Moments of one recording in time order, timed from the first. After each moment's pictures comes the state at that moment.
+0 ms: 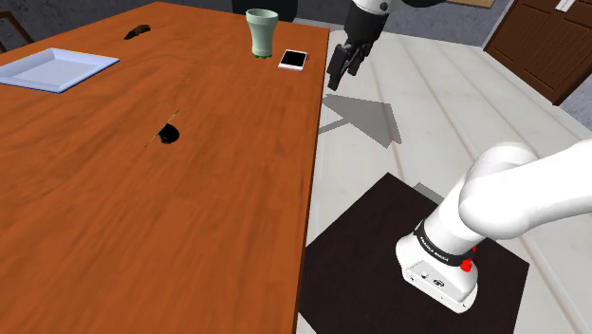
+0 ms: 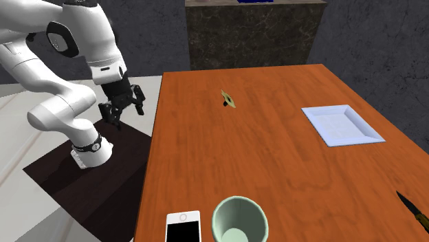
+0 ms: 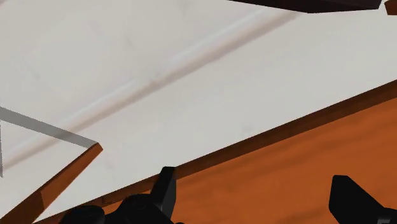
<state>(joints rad) 0.06 -0.68 0.08 -2.42 -0.04 1.91 -0.02</state>
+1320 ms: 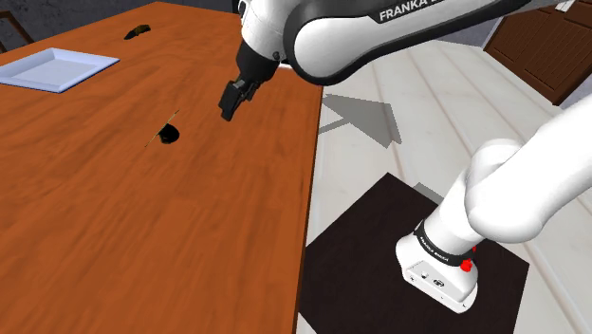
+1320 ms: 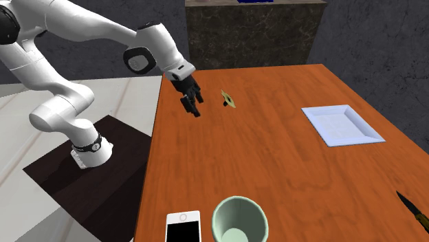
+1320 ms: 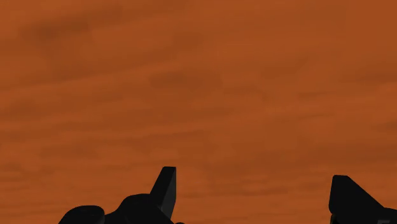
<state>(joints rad) 0.22 -0.27 0.27 -2.32 0.04 2.50 0.02</state>
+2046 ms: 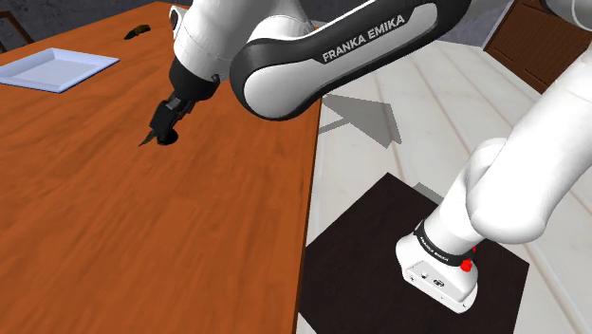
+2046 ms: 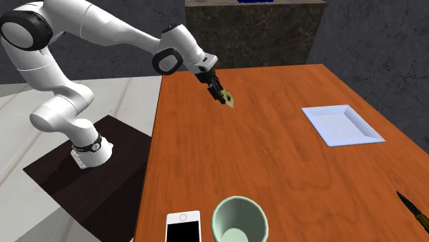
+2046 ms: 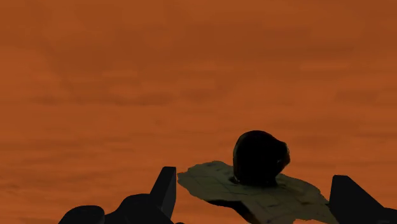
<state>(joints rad) 0.27 -0.01 0.38 -2.14 -0.09 2.70 0.12</state>
